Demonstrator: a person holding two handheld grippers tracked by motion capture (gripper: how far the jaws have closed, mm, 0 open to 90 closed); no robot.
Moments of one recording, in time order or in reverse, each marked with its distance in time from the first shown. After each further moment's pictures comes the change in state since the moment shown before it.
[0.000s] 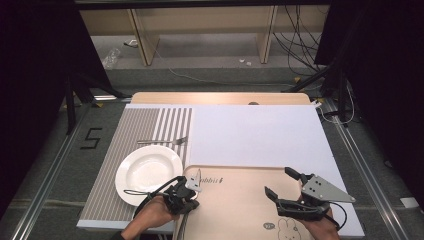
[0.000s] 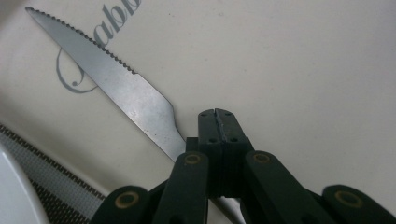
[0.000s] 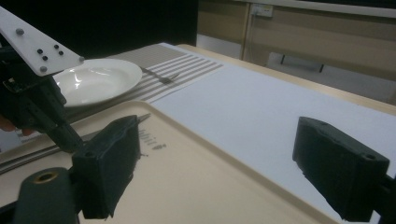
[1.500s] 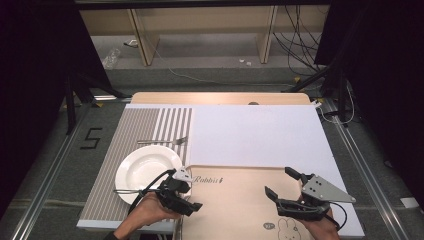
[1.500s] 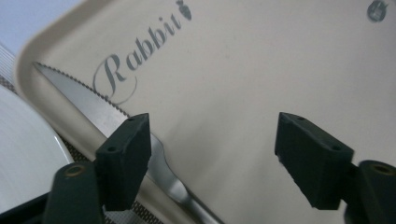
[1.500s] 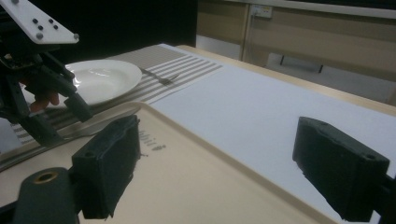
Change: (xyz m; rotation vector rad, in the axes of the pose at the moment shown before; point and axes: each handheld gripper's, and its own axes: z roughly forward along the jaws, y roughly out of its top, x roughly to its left) left arm 0.012 0.000 -0.023 -0.137 -0.047 -0.112; right arm 0.000 0.000 -0.001 0.001 -0.003 0.000
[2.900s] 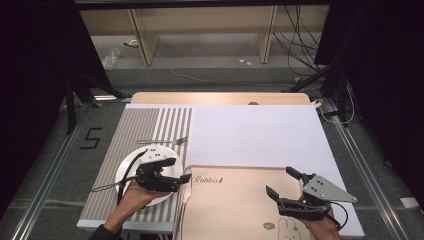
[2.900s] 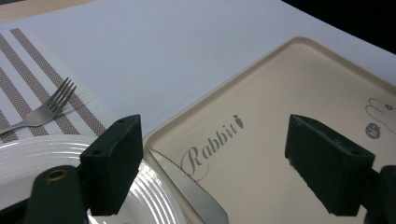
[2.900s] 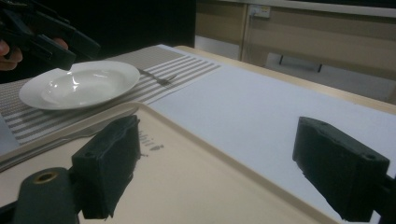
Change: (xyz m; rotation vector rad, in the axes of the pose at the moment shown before) left arm 0.037 0.003 -0.053 -0.396 0.069 -0.093; right arm -0.003 -0.002 0.000 -0.006 -0.003 0.009
